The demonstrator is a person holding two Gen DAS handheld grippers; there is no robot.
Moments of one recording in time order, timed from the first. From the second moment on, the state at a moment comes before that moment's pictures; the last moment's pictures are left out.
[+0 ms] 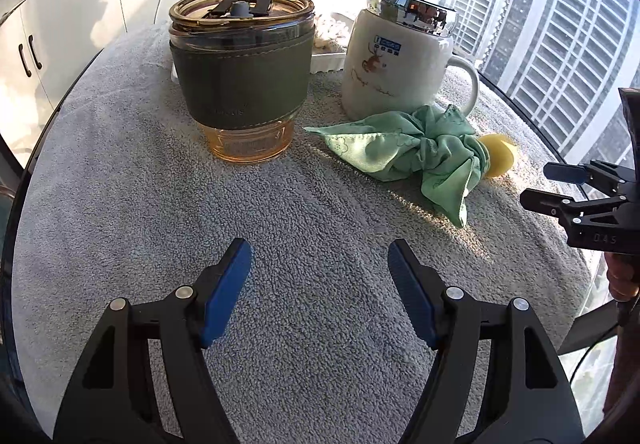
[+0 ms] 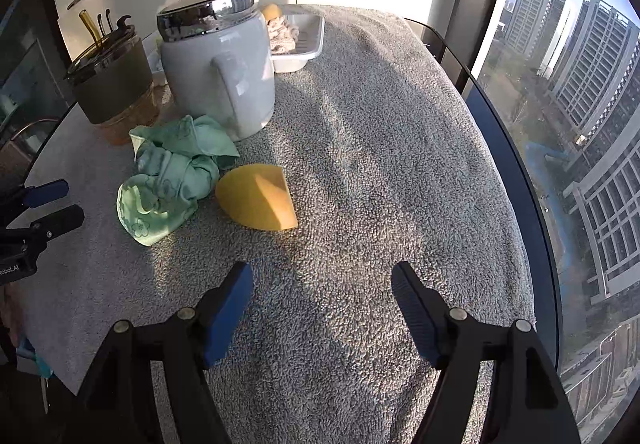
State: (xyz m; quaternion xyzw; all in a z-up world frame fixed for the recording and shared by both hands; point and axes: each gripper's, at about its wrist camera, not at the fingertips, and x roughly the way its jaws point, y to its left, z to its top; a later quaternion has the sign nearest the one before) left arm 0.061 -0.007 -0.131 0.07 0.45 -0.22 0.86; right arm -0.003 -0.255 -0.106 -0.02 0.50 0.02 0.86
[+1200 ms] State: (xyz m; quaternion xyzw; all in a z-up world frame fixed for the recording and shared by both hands) left arm 0.068 -0.102 -0.125 0.10 0.43 -0.25 0.86; right arm 0.011 -0.246 -0.116 -0.01 0.50 0.03 0.87
